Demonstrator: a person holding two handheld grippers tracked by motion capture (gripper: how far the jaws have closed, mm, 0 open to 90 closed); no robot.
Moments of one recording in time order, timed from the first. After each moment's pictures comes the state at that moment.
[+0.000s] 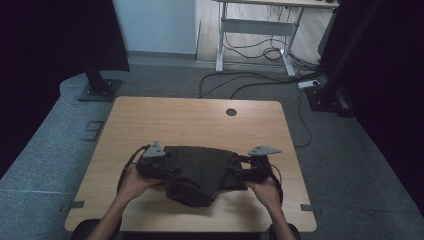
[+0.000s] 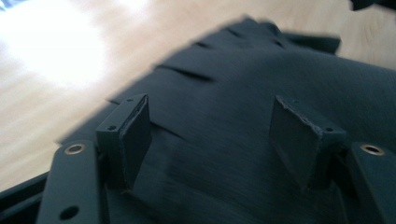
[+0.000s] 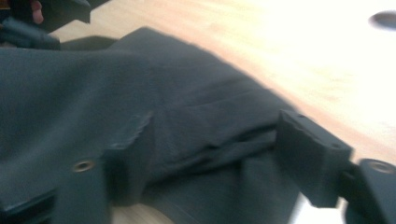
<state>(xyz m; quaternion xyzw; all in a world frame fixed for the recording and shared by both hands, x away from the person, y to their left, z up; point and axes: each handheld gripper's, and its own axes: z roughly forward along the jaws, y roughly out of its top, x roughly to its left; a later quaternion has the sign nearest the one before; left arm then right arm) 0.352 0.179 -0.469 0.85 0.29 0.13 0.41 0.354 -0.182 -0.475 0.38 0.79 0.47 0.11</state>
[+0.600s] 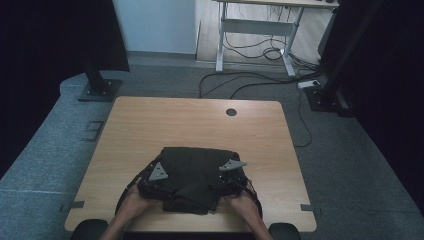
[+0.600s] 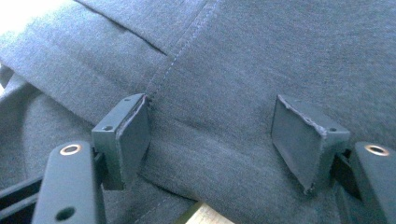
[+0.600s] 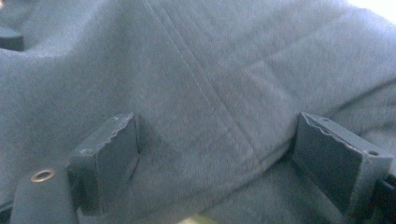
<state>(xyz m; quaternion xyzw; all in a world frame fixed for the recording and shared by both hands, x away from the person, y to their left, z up) 0.320 0.182 -0.528 0.88 0.30 0.15 0.35 0.337 -0.115 -0.528 0.39 0.84 0.35 0.14</state>
